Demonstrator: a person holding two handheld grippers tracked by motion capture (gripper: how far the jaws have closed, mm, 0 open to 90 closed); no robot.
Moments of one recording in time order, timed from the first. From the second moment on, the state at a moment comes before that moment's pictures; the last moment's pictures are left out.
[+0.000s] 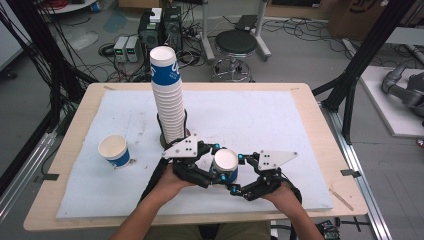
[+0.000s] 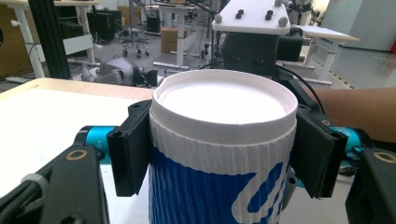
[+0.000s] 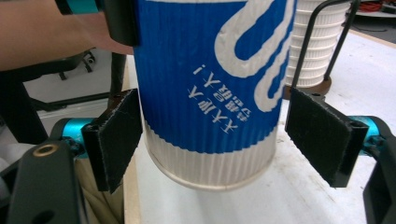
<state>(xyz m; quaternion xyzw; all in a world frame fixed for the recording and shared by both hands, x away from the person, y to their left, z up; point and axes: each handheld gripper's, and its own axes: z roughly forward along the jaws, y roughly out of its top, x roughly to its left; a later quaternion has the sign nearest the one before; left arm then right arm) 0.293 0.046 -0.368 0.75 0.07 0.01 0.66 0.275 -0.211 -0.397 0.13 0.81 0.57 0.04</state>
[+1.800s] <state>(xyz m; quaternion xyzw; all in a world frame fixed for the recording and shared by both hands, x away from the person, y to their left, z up) 0.292 0.065 -0.362 0.78 0.11 0.01 0.62 0.282 -0.213 -0.389 0.10 0.86 0.49 0.05</state>
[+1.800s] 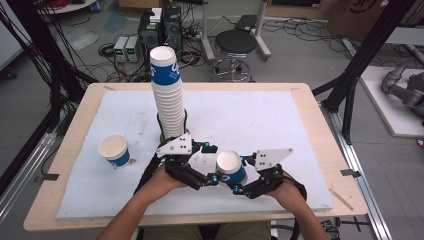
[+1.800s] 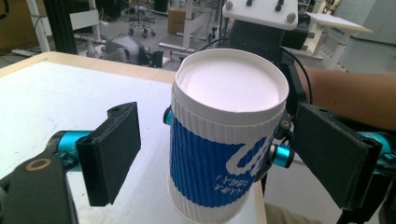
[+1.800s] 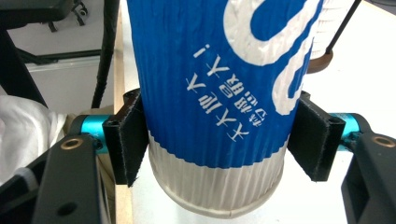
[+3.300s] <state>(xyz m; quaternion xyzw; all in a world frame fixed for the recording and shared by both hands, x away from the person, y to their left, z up) 0.299 0.040 -0.350 0.86 0.08 -0.02 0.50 0.293 -0.188 -0.363 0.03 0.94 0.33 0.05</state>
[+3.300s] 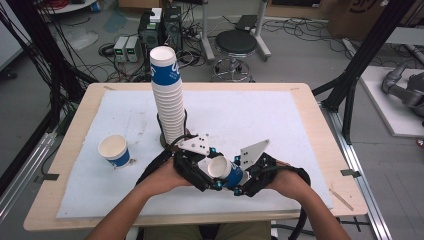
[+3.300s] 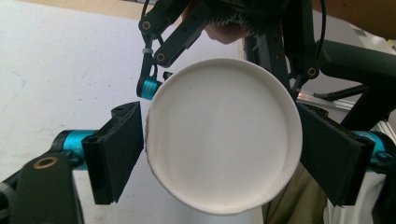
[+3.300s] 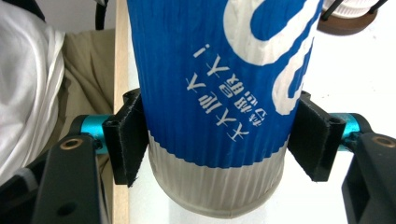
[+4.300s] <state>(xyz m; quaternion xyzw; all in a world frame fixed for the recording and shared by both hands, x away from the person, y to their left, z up) 0.300 0.046 -0.355 0.86 0.06 -0.03 0.51 0.291 -0.189 -0.353 0.03 0.94 0.32 0.05</state>
